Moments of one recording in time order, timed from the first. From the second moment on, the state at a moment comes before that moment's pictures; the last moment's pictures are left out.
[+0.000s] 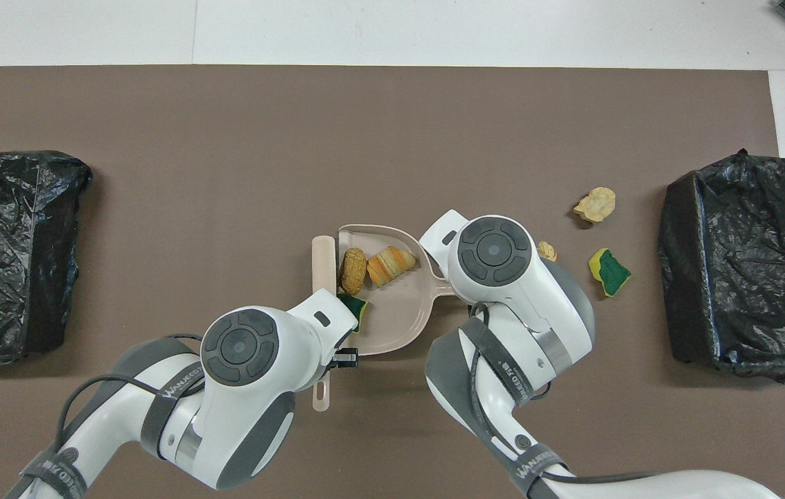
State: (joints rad) left arm -0.54 -0.05 -0.12 -2.27 -0.21 2.21 -0.53; right arm 0.40 0.22 0.09 -1.96 -0.15 2.10 -0.96
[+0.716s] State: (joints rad) left arm -0.33 -0.11 -0.09 -2.15 -0.25 1.96 -0.61; right arm 0.37 0.21 0.09 -1.88 -0.15 2.01 -0.96
